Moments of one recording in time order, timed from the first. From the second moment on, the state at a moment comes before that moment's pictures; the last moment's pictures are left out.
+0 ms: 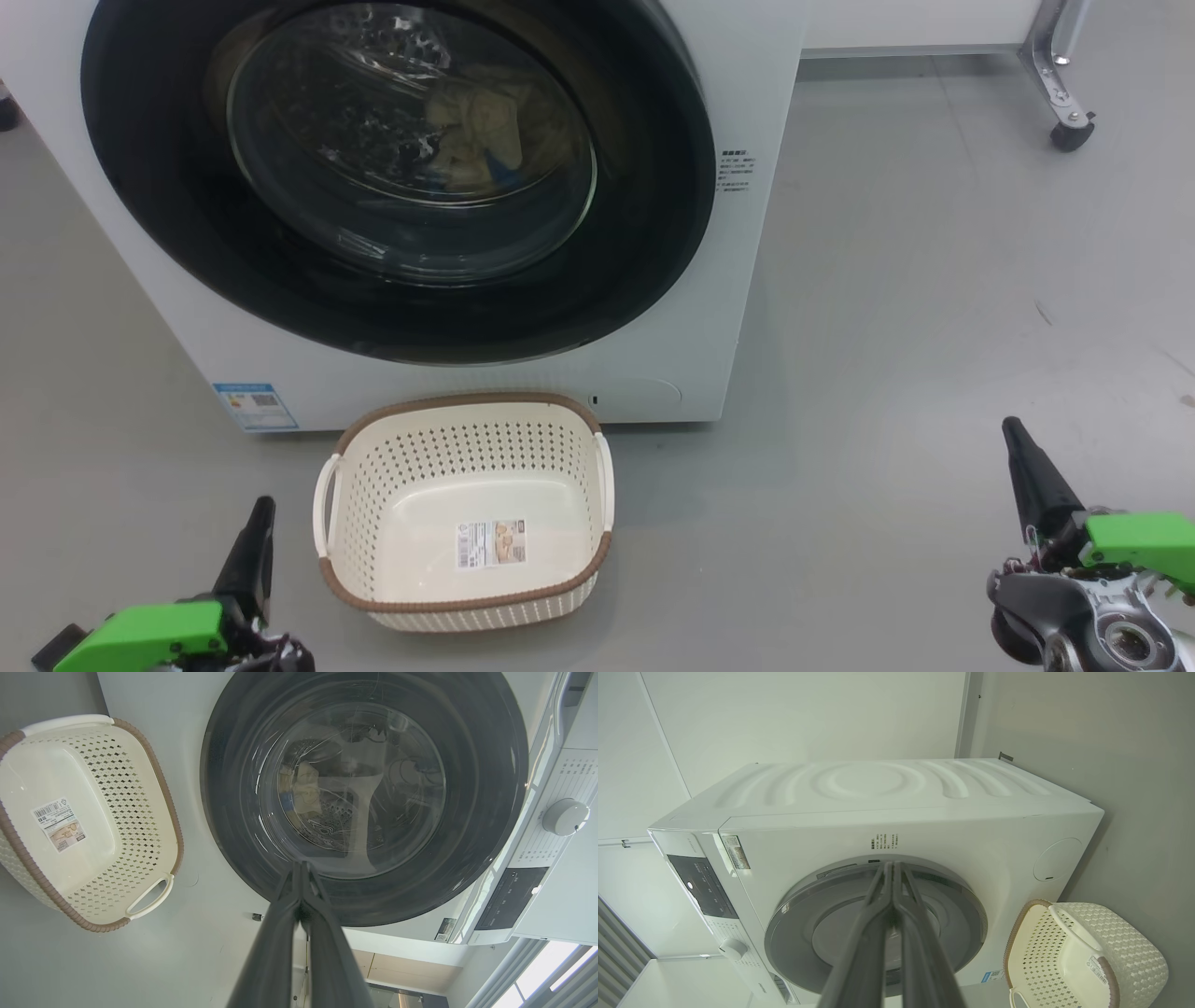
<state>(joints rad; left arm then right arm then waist) -0.06 0.04 0.08 0.27 -1.60 -0.12 0.11 -0.05 -0.06 -0.11 0.27 1.62 0.13 0.09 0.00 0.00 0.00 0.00</state>
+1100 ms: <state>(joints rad) -0.06 0.04 0.08 0.27 -1.60 -0.12 0.11 -0.05 -0.05 -0.12 0.28 1.62 0.13 0.10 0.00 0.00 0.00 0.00</state>
